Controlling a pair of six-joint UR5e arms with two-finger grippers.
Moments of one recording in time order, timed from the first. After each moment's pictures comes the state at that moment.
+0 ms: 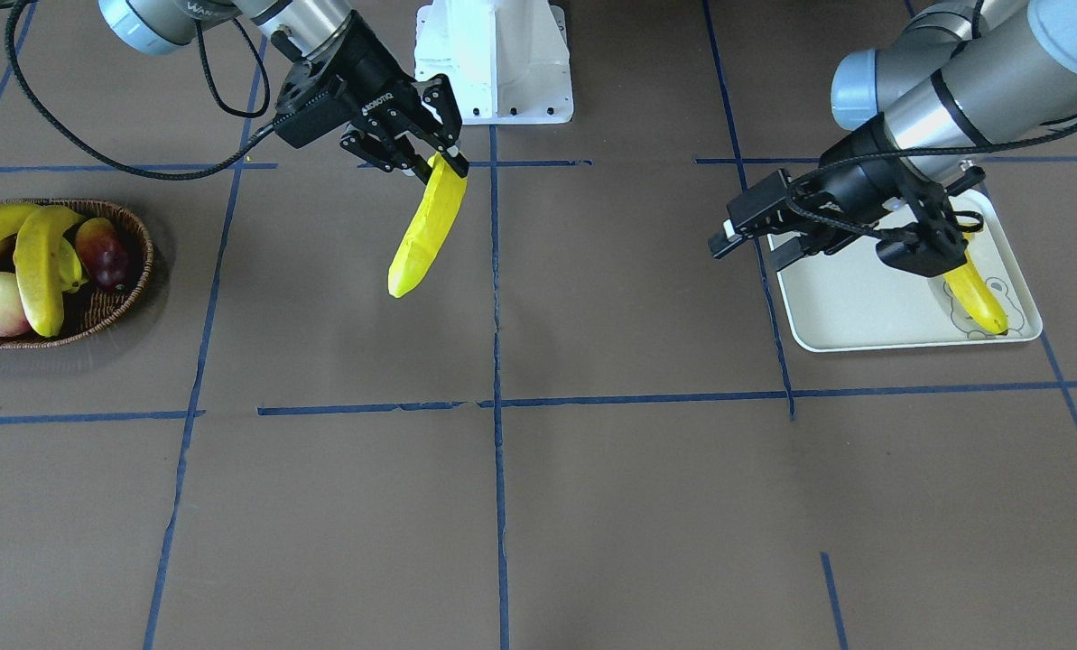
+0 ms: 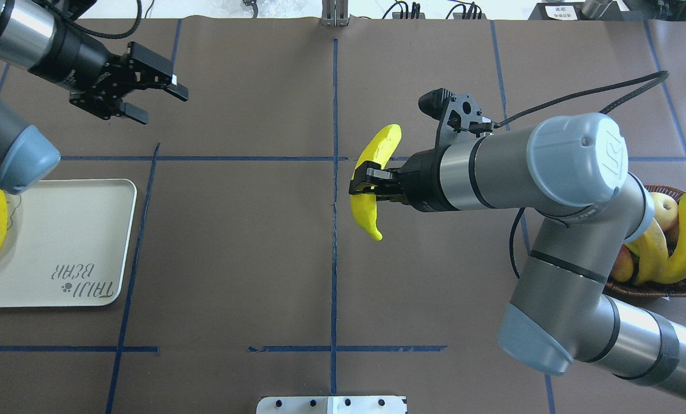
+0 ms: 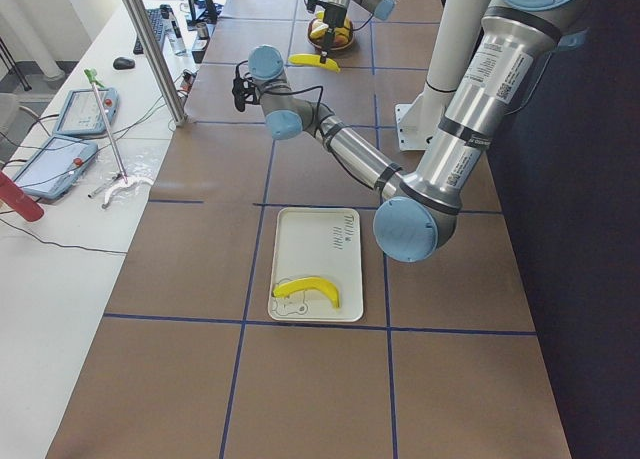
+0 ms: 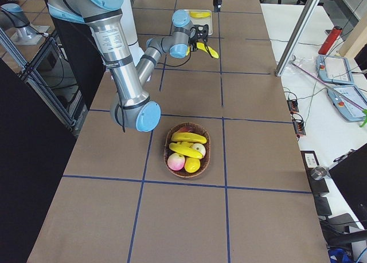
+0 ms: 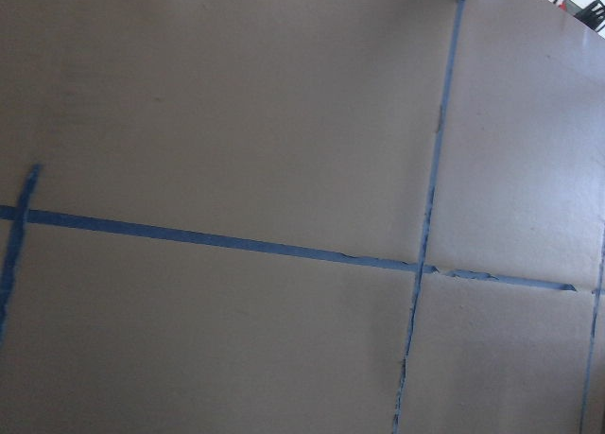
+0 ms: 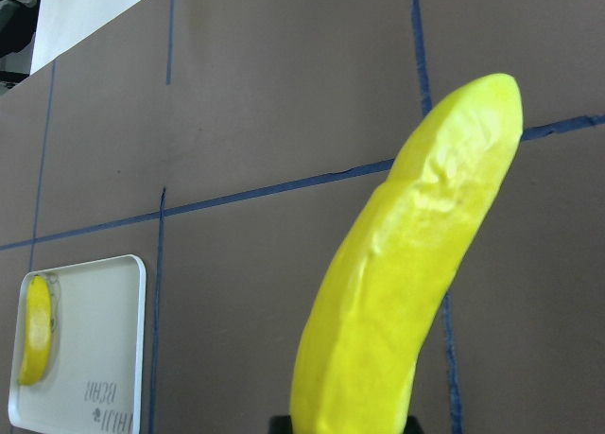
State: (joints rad) left arm -1.02 -2.04 -1.74 -2.14 -2.47 -1.33; right arm 0.55 -1.09 2.00 -1.09 1.85 1.48
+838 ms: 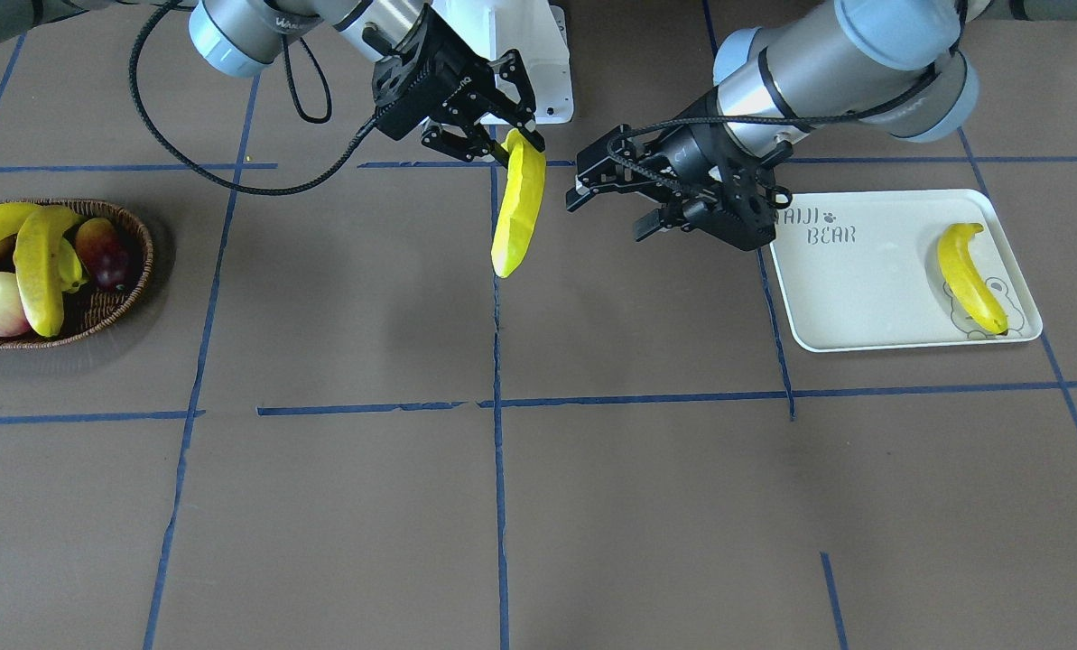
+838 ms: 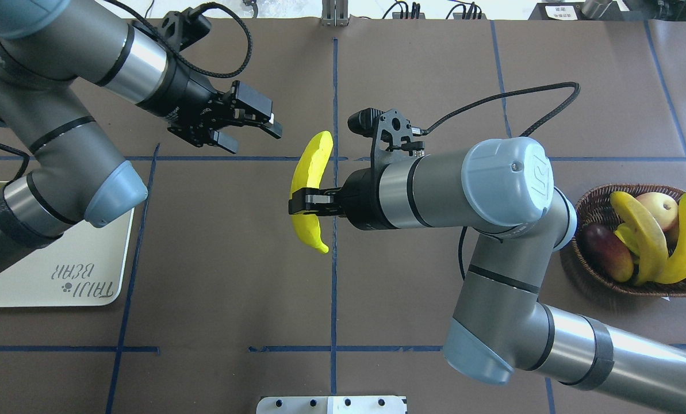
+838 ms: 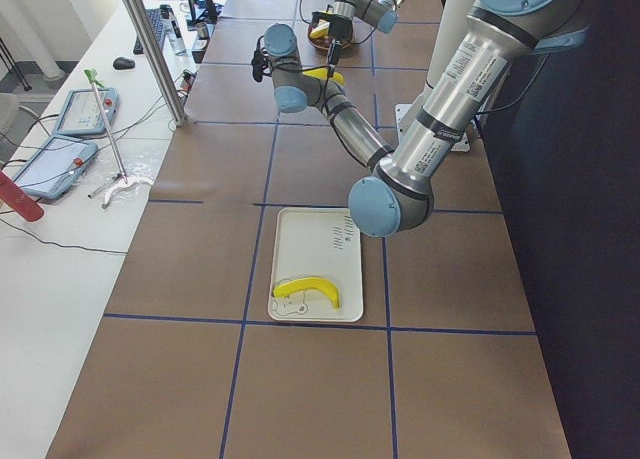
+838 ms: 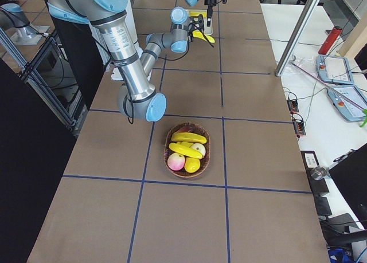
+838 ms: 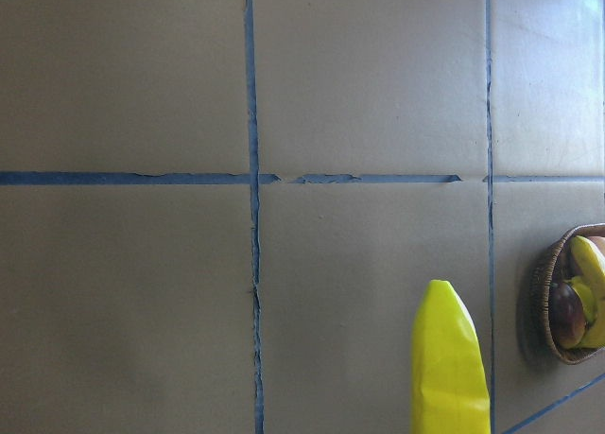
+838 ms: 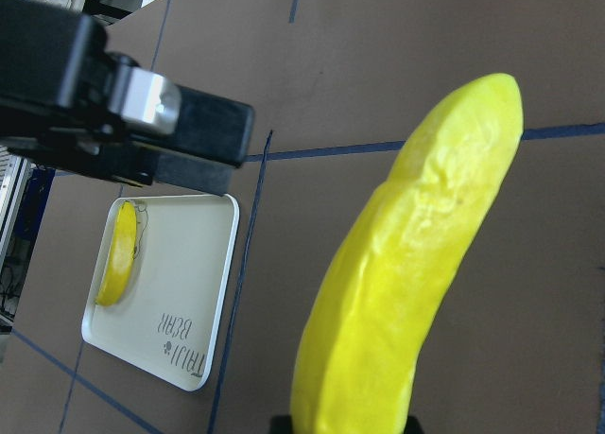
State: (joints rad) left arm -0.84 -2.16 -1.73 -2.15 -2.39 -1.34; right arm 0.48 -0.99 1.89 -0.96 1.85 1.35
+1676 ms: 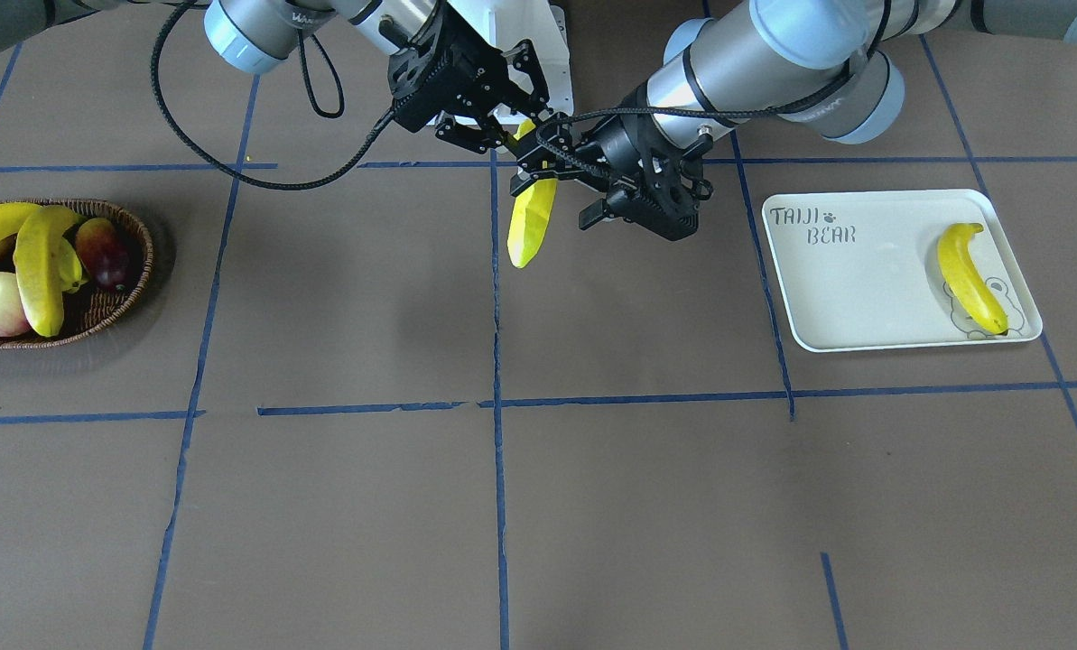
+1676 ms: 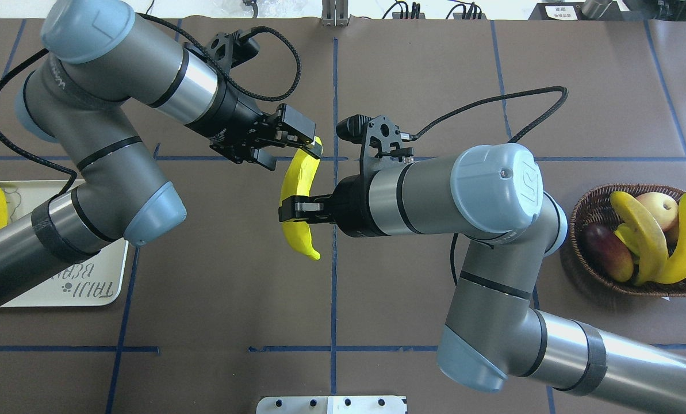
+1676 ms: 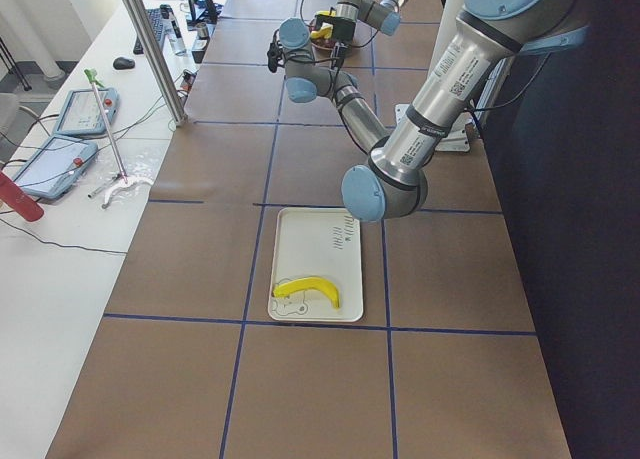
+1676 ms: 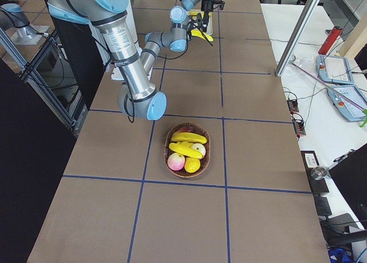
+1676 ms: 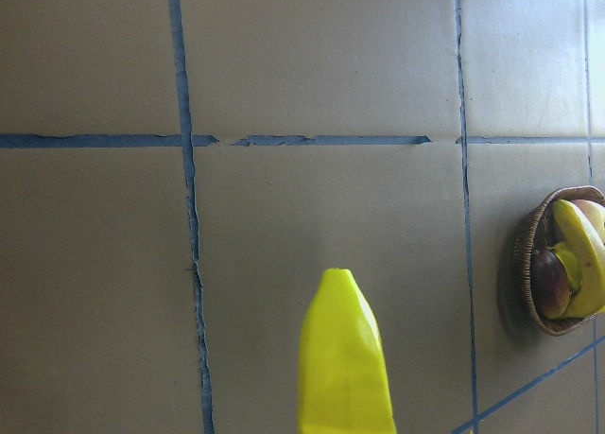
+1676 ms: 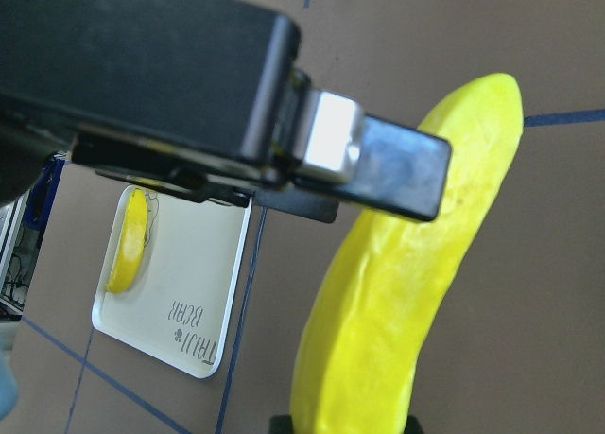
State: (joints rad) left arm -0.77 -2.23 -1.70 -2.15 -2.36 -1.34; right arm 0.47 -0.98 1.89 -0.96 1.84 1.35
